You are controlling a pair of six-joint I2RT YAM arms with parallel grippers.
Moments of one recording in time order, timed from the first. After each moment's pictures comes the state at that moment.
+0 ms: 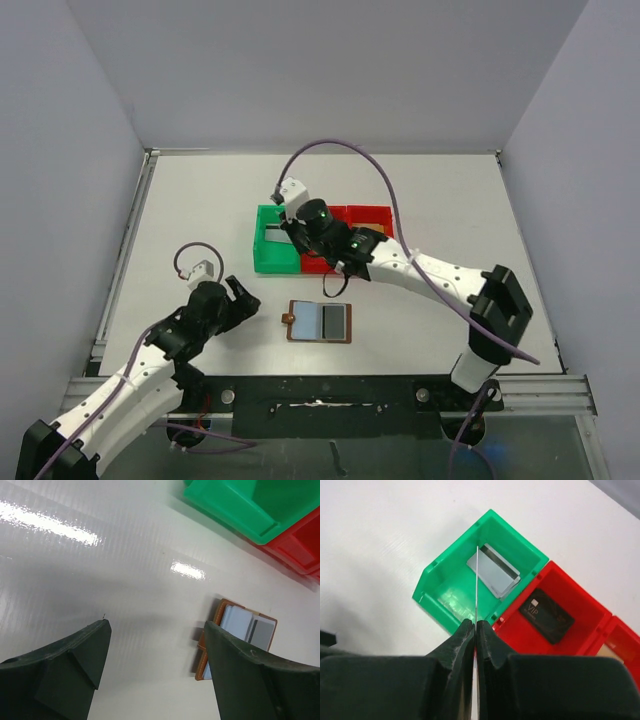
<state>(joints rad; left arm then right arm) -0.55 0.63 0.30 -0.40 -0.21 -0.97 0.95 1.60 1.29 -0.17 0.23 0.05</state>
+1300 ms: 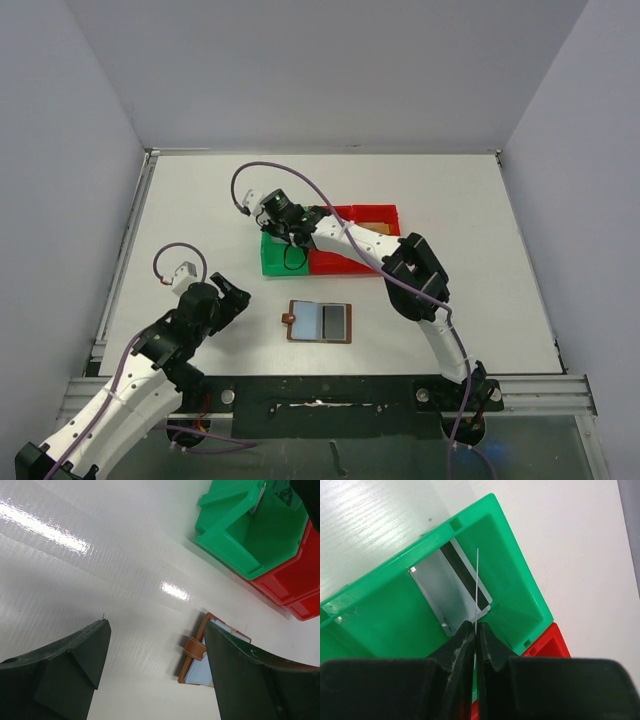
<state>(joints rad) -0.55 0.53 0.37 -0.57 -0.30 -1.11 0.87 2.22 1.85 -0.43 0.29 -0.40</state>
